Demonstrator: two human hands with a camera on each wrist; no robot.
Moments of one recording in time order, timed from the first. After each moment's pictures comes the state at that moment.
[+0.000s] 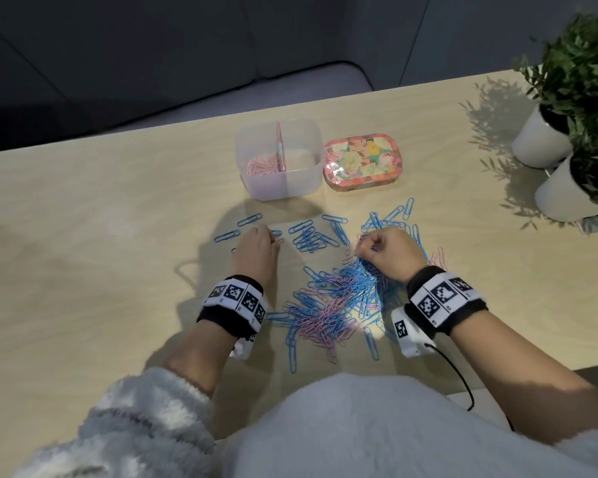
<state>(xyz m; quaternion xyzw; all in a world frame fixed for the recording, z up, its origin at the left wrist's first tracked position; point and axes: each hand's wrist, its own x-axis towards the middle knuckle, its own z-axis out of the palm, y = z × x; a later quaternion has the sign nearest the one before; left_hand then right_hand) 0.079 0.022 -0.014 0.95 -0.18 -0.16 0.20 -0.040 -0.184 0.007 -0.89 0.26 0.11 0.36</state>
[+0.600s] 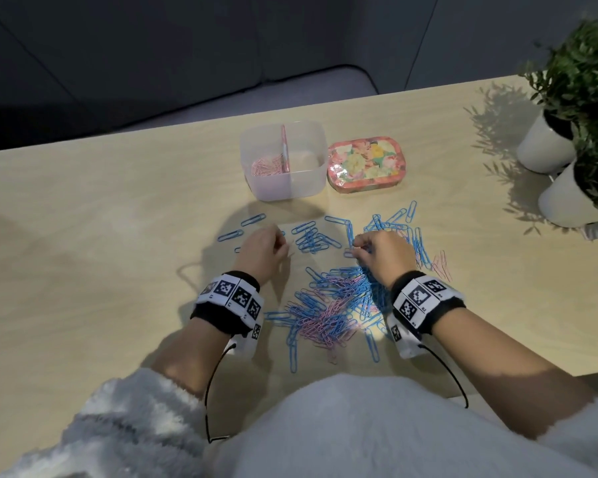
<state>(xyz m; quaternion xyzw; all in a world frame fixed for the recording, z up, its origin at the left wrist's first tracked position) 0.076 0.024 0.006 0.92 -0.24 -0.19 0.24 -0.034 -0.170 -0.005 -0.93 0.24 0.07 0.25</state>
